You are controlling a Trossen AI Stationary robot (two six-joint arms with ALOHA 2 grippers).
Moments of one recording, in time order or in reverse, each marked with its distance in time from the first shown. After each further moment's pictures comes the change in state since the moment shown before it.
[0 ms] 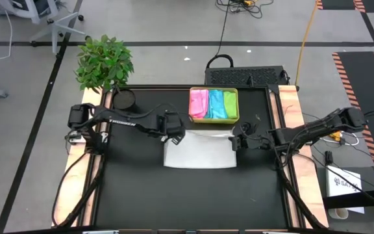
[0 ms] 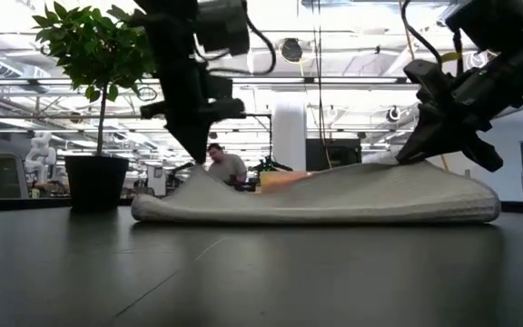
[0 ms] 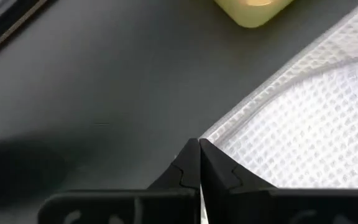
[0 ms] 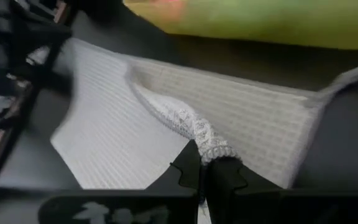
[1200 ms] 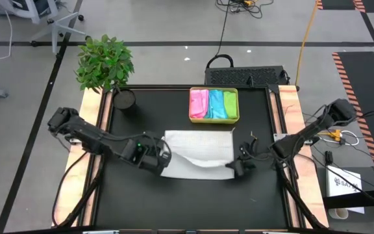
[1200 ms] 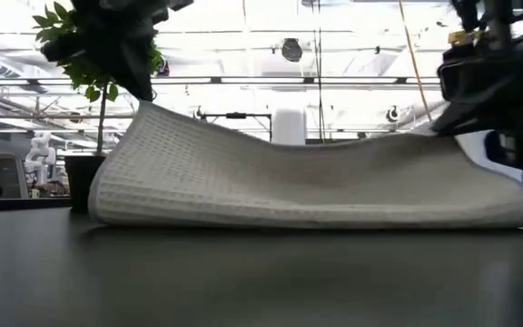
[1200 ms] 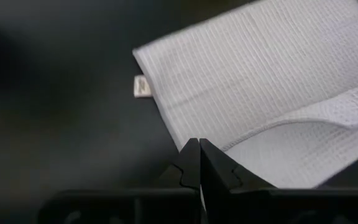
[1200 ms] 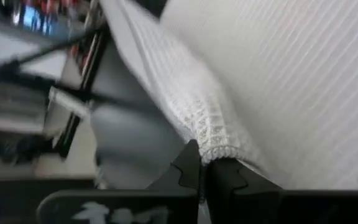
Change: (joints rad) left arm -0.431 -0.188 0.000 -0.238 -0.063 -0.711; right arm 0.370 0.146 0.002 0.304 -0.072 0.161
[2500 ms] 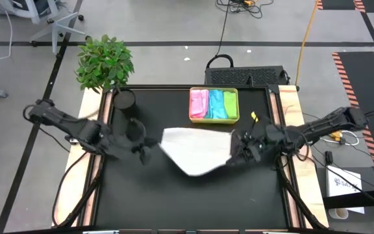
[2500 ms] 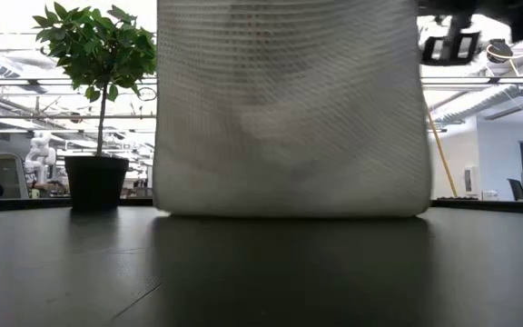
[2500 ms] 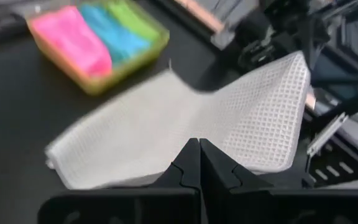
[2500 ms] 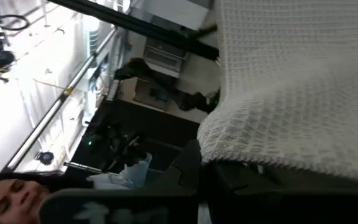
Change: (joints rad) left arm -0.034 -0.389 0.000 0.288 -0.058 0.517; right arm -0.350 -0.206 0.113 0.247 -0.683 -0.169
